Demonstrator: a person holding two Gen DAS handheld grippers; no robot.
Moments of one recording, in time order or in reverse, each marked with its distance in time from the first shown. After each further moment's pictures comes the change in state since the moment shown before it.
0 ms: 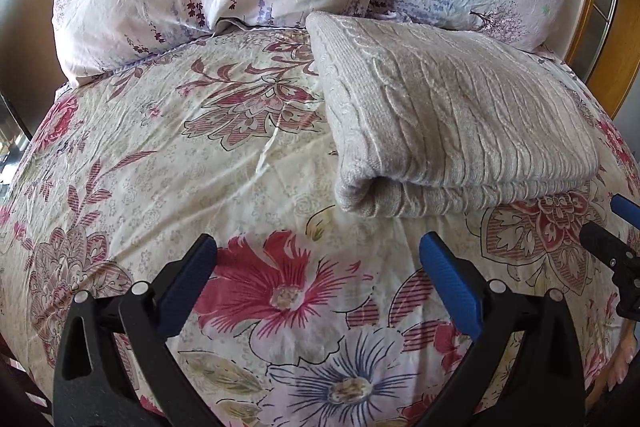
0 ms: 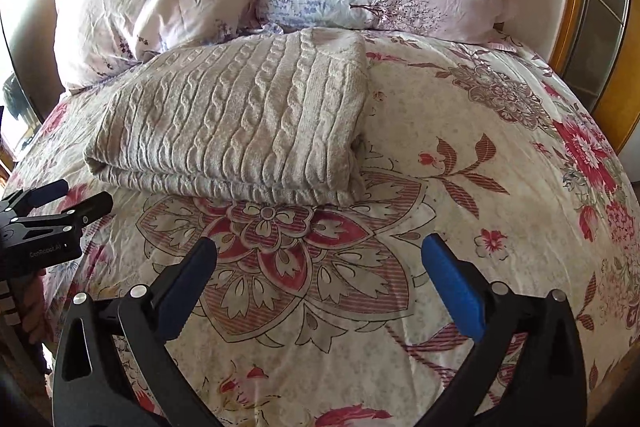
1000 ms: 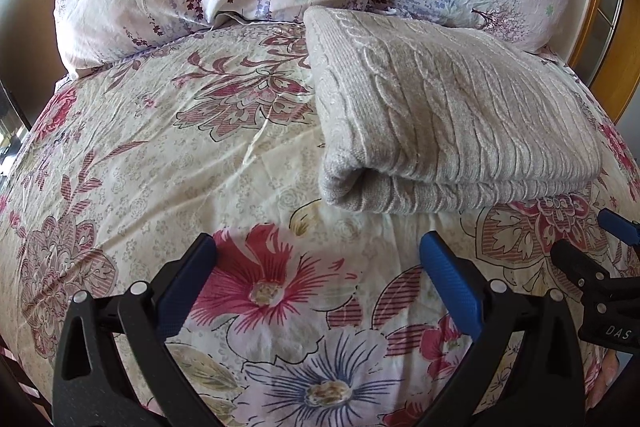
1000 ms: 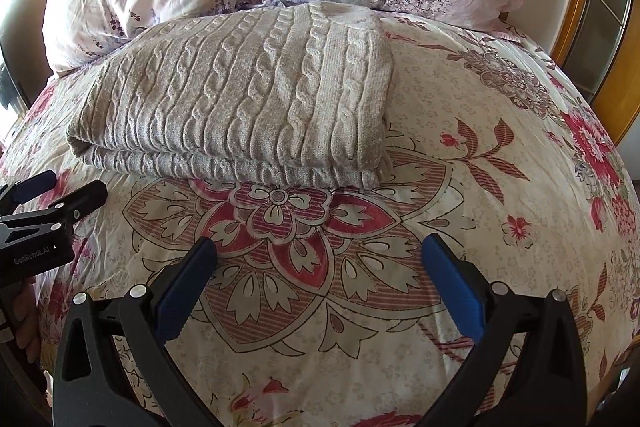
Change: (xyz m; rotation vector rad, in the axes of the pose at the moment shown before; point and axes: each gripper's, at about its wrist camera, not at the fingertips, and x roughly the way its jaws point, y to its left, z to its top) left arm 0.002 -0.006 -0.004 -0.030 0.003 0.003; right arm 0.017 0.016 -0.003 -0.010 0.051 -0.037
